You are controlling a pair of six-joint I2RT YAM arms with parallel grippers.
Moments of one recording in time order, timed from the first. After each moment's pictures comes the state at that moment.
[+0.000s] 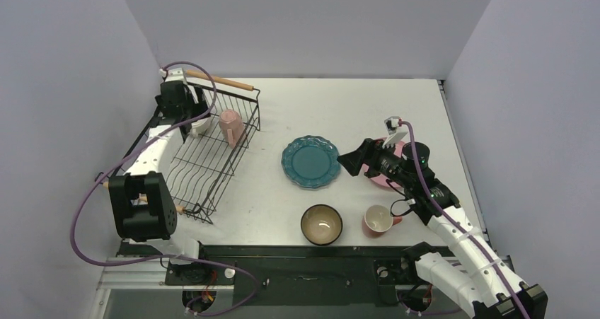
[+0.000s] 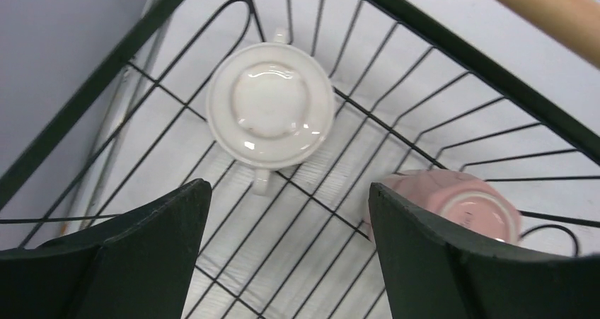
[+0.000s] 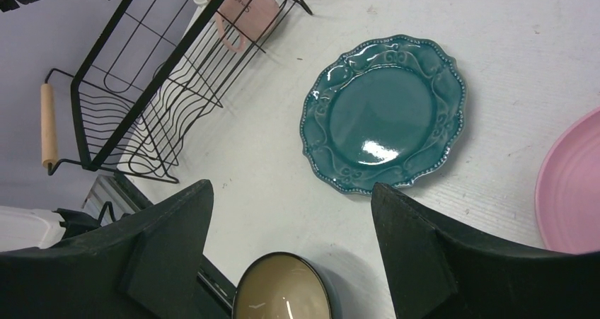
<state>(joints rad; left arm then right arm) 0.08 1.61 1.23 -0.18 -0.20 -0.16 0.39 0.82 0.68 -0.15 -0.34 0.51</state>
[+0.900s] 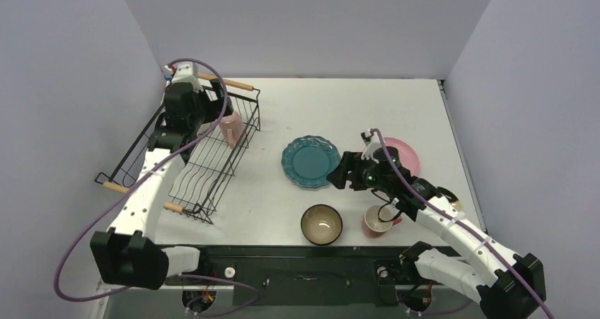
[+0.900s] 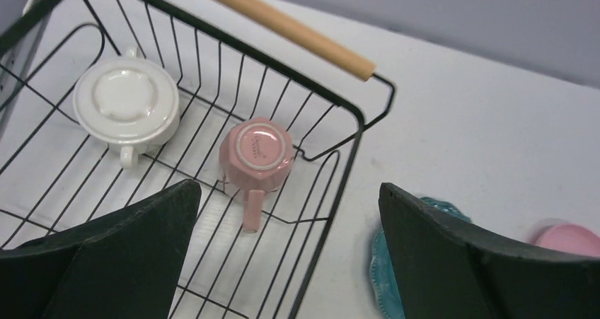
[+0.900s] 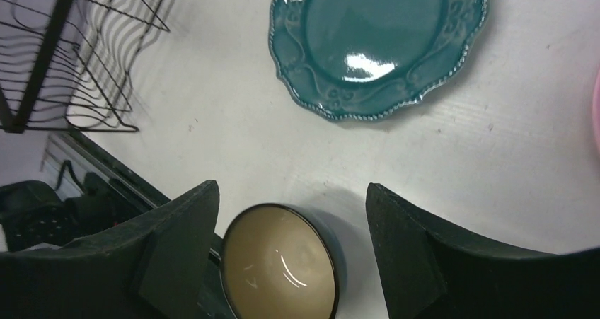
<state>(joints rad) -0.12 1.31 1.18 -0.28 -0.08 -0.35 0.53 0.93 0.69 -0.27 -0.22 0.56</state>
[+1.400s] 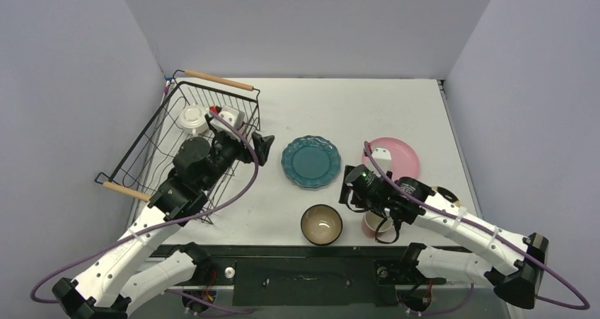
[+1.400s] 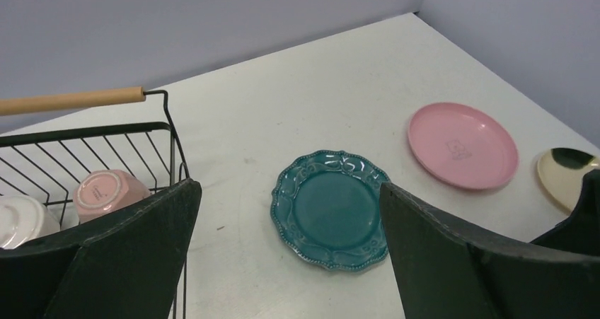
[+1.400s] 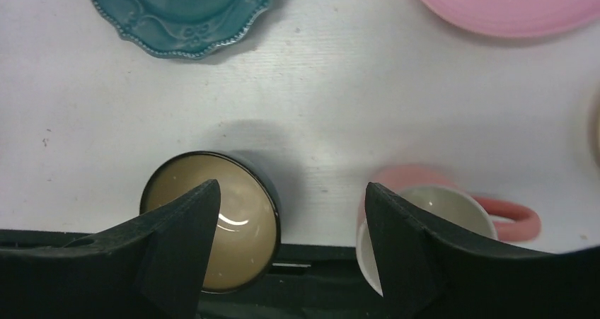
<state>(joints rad) -0.63 0.88 0.96 -0.13 -0.12 -0.11 0.93 1.02 0.91 -0.88 0.44 0.86</state>
